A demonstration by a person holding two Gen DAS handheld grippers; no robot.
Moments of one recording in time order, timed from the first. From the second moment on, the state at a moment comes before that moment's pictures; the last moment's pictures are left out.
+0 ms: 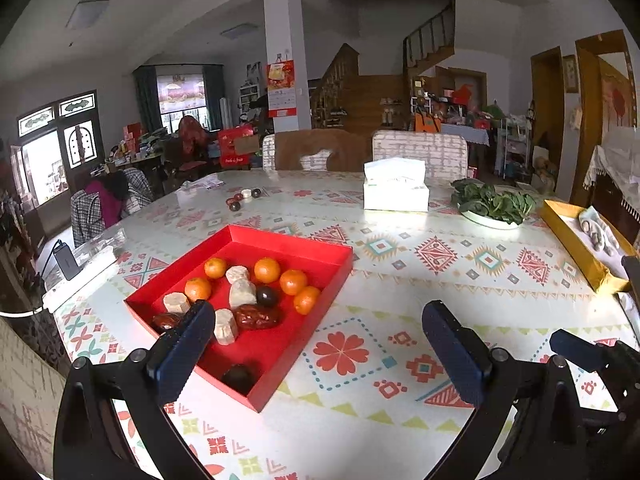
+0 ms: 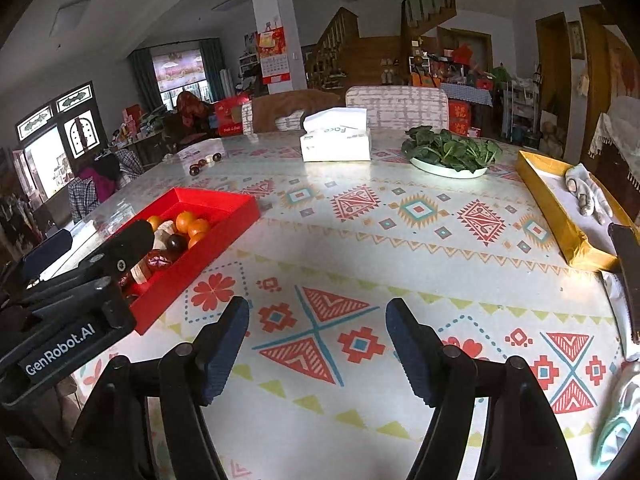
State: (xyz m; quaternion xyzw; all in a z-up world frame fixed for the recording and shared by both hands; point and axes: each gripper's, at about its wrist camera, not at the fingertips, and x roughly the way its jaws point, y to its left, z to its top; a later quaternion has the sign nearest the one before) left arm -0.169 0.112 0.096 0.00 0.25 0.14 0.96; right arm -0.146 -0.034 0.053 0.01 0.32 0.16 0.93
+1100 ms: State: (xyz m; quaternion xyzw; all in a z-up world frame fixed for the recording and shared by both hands) left arm -0.161 0.126 0.083 -0.02 0.27 0.13 0.95; right arm -0.148 -0.010 0.046 -0.04 0.32 0.15 0.93
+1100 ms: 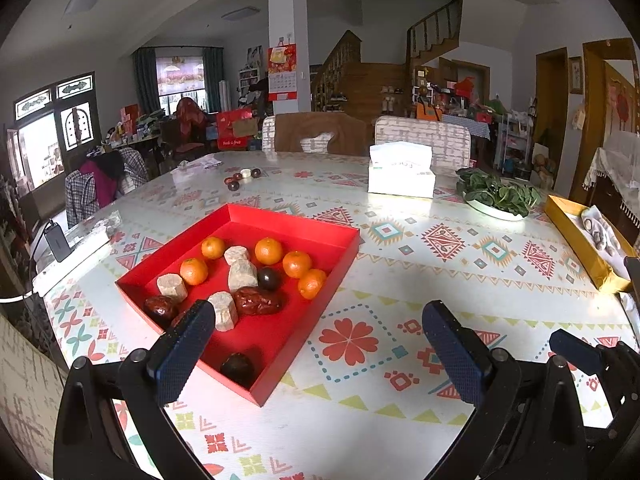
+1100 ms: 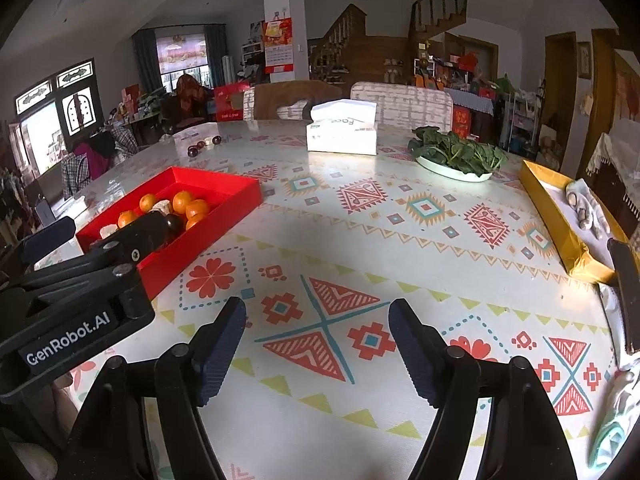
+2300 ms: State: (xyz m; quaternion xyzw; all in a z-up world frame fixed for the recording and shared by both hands) left arm -0.159 0.130 0.075 -0.02 0.28 0.13 0.95; right arm -0.148 -0.003 0.042 -0.05 0.32 0.14 0.93
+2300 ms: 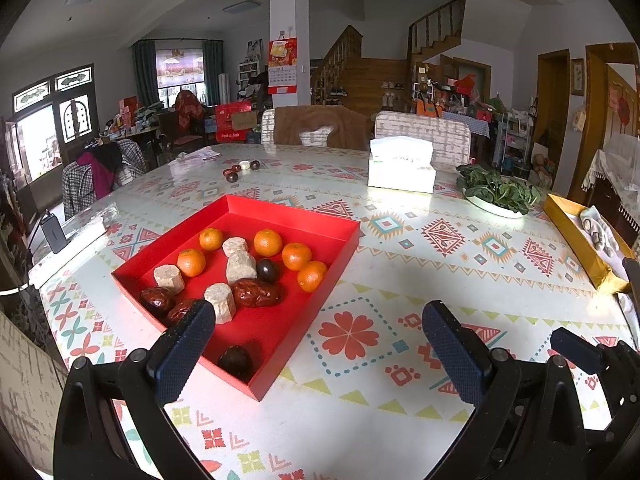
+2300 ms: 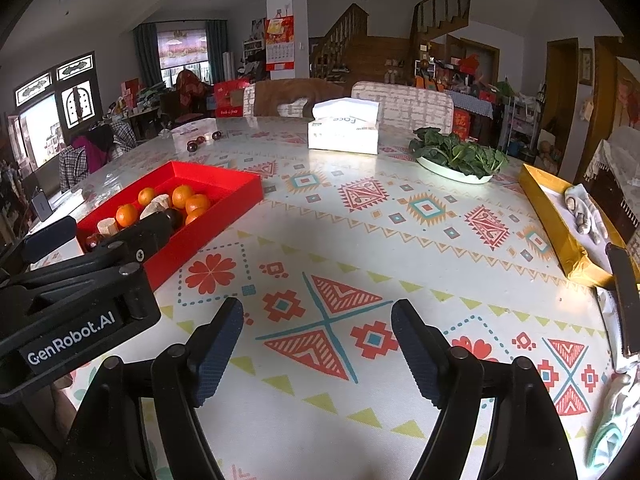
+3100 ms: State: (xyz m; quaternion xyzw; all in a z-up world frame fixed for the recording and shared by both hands) left arm -0.195 0.131 0.106 -0.05 0.19 0.19 0.96; right arm -0.178 -0.013 0.065 -0.06 0.26 0.13 0.96
